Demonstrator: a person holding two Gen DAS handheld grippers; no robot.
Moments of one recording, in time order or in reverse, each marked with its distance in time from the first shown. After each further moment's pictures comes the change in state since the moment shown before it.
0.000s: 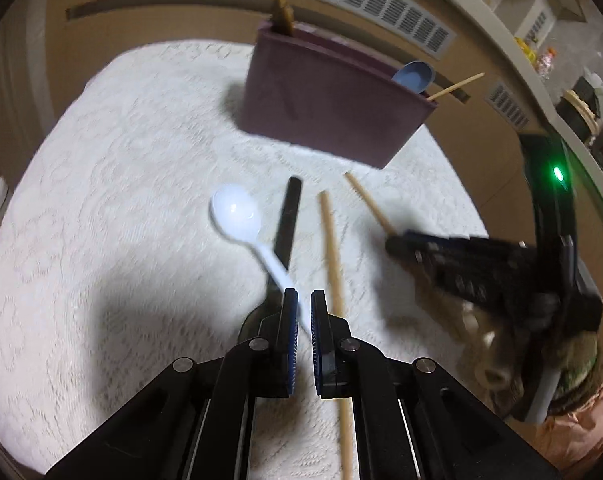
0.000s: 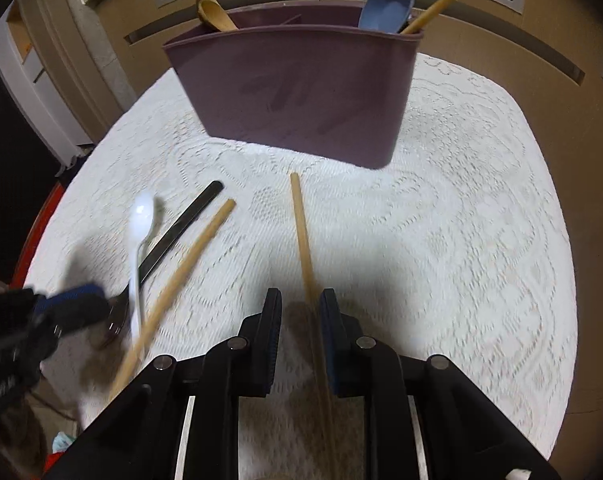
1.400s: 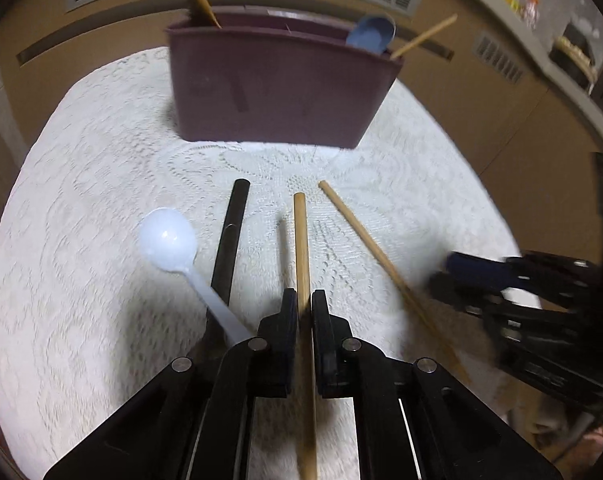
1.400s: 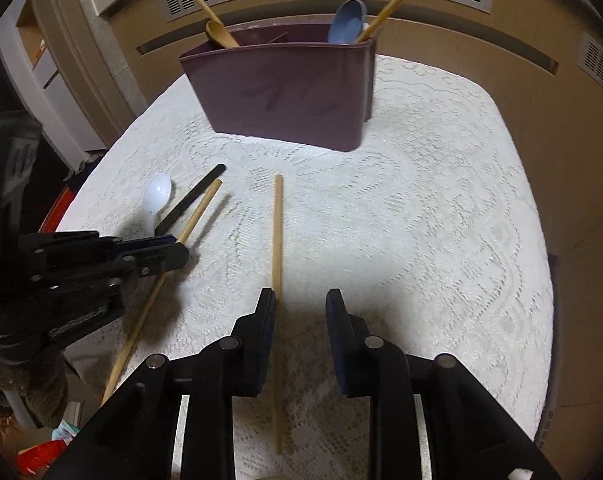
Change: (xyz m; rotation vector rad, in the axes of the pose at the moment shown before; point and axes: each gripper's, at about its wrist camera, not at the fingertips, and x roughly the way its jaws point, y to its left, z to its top) left arm 0.029 -0.046 0.014 0.141 0.038 0.043; right arm -0.049 -0.018 -0.041 -0.025 -0.055 0.035
